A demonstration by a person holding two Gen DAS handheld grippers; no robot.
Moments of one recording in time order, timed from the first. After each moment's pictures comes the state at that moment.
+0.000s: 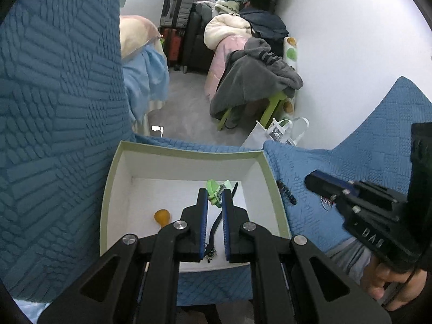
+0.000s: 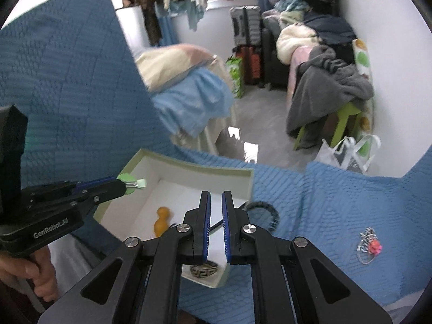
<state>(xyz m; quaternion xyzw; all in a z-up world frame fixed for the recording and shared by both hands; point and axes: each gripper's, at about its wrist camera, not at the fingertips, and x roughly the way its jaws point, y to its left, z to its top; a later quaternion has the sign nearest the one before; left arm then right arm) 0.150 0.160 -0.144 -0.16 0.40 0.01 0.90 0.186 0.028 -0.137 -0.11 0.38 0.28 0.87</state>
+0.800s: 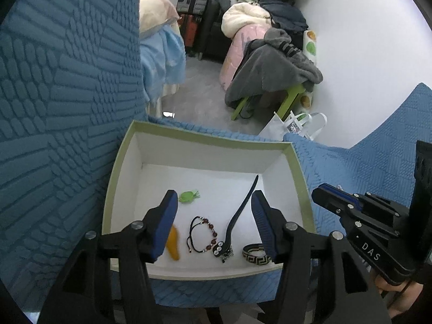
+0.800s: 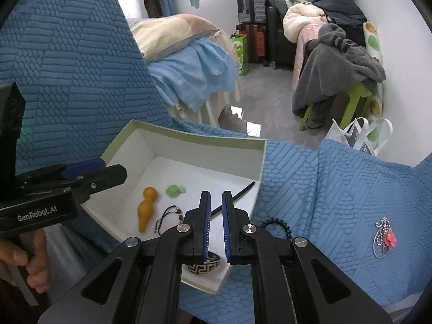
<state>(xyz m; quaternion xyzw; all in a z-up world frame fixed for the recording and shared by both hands) 0.162 0.169 -0.170 -0.18 0.43 0.04 0.89 0.199 0.028 -0.169 -0.12 0.42 0.27 0.86</state>
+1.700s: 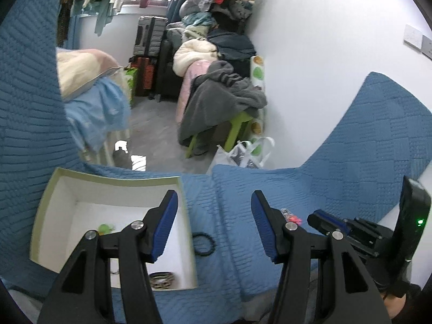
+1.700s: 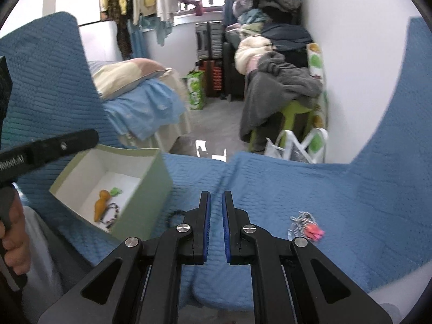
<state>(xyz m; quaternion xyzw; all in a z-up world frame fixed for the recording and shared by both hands) 0.172 0.036 -0.115 -0.15 0.32 -0.03 0.94 0.172 -0.139 -0.134 -0.10 0.32 0.19 0.92</state>
